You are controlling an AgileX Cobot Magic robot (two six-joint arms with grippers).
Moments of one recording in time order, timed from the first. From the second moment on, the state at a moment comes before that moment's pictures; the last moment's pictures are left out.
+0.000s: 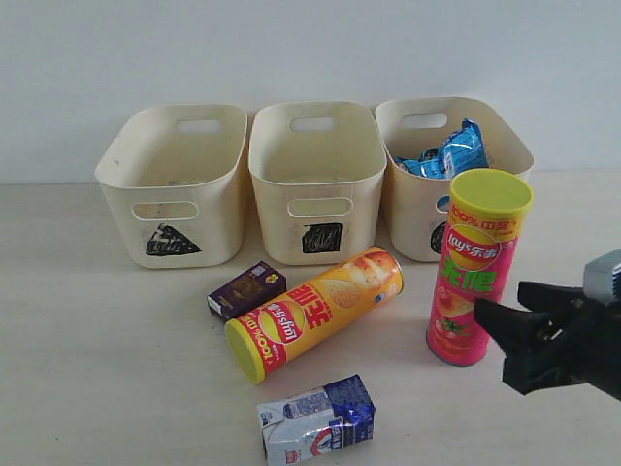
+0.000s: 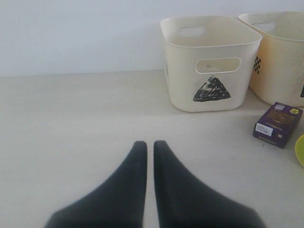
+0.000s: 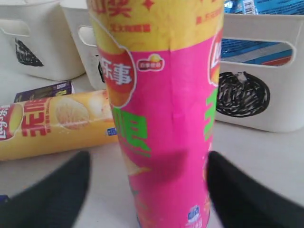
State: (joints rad) left arm -0.02 0.00 0.00 0.02 0.29 0.00; right arm 0.01 1.73 -0.22 -0.60 -1.20 0.21
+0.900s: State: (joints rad) left arm -0.02 0.00 0.00 0.02 0.29 0.00; right arm 0.04 1.78 -0.47 -0.66 -1.10 0.28
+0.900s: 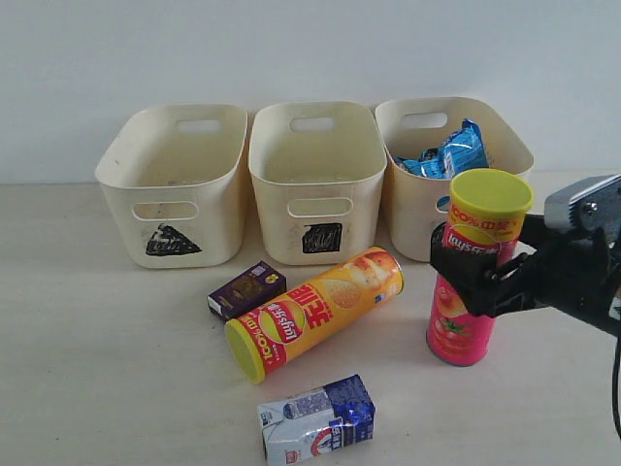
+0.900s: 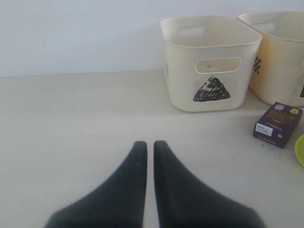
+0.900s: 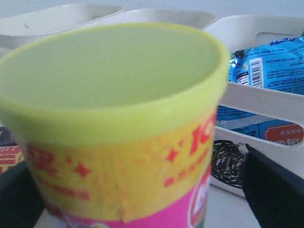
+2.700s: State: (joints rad) left arm -0.02 0.00 0.00 0.02 0.29 0.00; right arm 0.19 1.43 -0.61 -0.80 -0.82 0.69
